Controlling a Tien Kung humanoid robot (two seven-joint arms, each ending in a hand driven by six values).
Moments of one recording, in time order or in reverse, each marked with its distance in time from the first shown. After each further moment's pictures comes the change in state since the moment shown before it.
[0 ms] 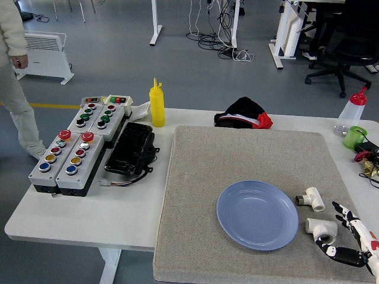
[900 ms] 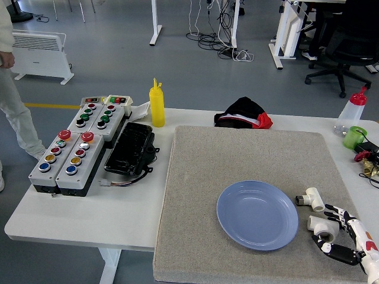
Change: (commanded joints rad) left arm -0.005 0.002 0.000 0.000 0.006 0.001 0.002; right arm 0.038 0.028 -0.054 -0.091 0.016 -0.121 0.083
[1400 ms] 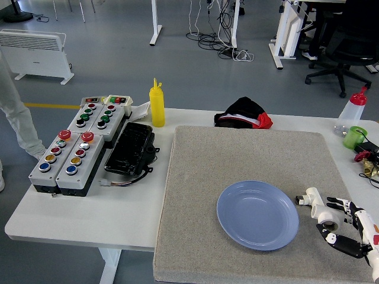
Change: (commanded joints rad) left arm -0.003 0.004 0.011 0.002 -0.018 0.001 -0.009; right arm -0.001 -0.004 0.005 0.059 0.049 -0.061 0.086
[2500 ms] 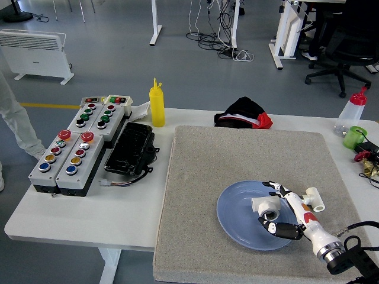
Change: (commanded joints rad) left arm -0.011 0.000 0.017 0.001 -0.026 0.005 -0.004; right arm 0.280 0.026 -0.310 -0.132 -0.105 0.060 -0.070
